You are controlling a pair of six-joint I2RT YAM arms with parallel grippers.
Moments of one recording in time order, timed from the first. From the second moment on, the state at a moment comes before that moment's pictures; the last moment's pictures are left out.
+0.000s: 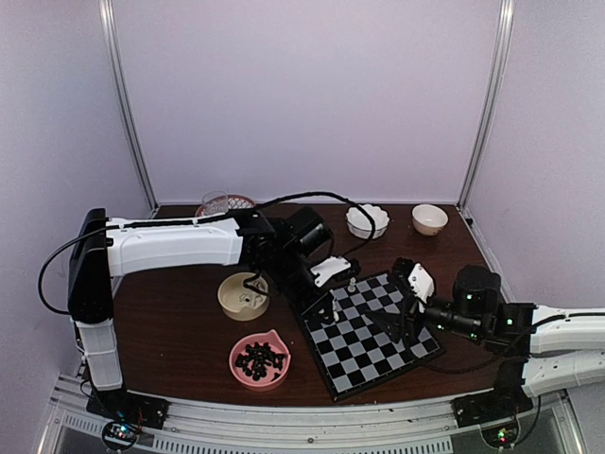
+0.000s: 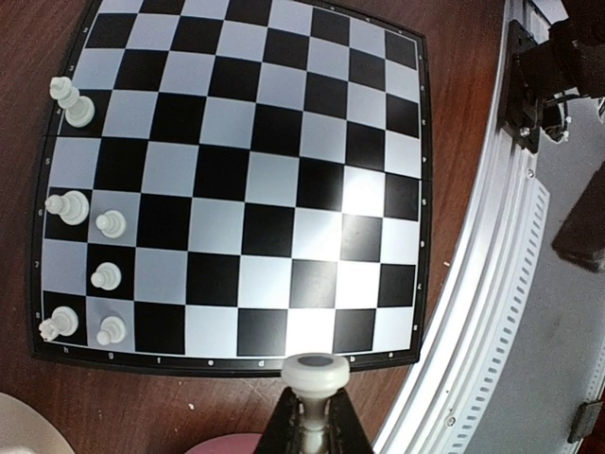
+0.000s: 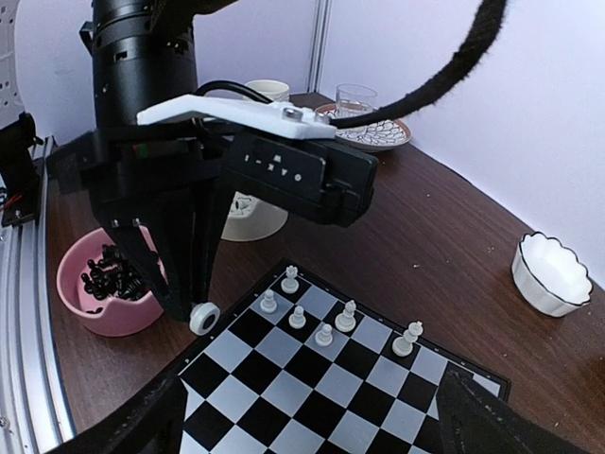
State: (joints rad) left arm -1.06 1.94 1.63 -0.79 0.34 -0.06; right arm 0.98 0.86 0.38 0.22 0.07 -0.09
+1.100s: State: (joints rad) left arm -1.06 1.96 1.64 -0.84 0.53 -0.07; right arm 1.33 1.31 0.52 0.30 0.42 -0.48
